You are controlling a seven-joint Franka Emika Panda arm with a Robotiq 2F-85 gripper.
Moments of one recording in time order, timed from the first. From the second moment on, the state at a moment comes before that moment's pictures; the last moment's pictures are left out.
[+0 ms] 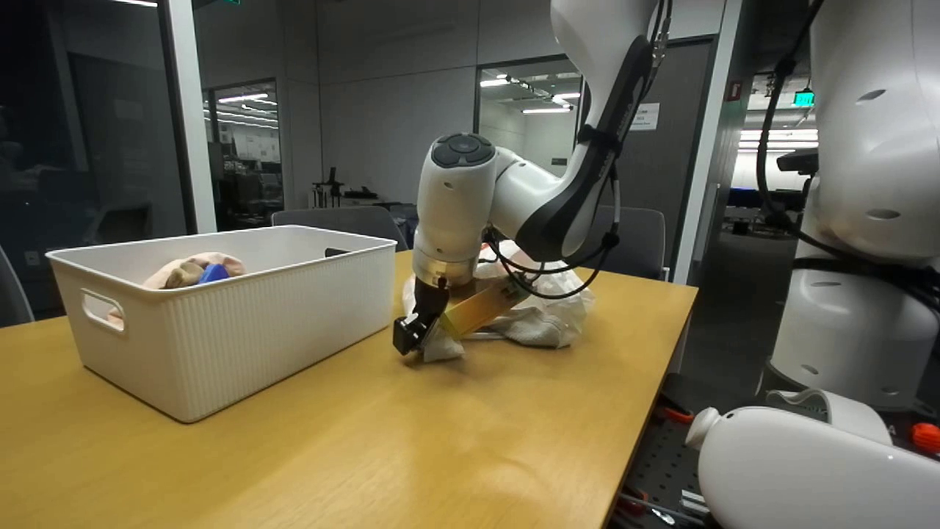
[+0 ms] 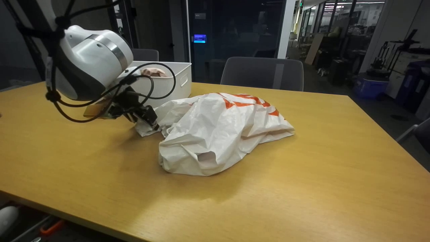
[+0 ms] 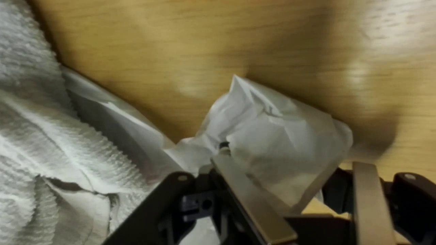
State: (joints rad) arm 0.12 0.21 0.21 -2.48 -1.36 2.72 1.59
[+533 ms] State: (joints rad) arm 0.13 0.20 0.23 -2.47 -1.14 2.63 1.45
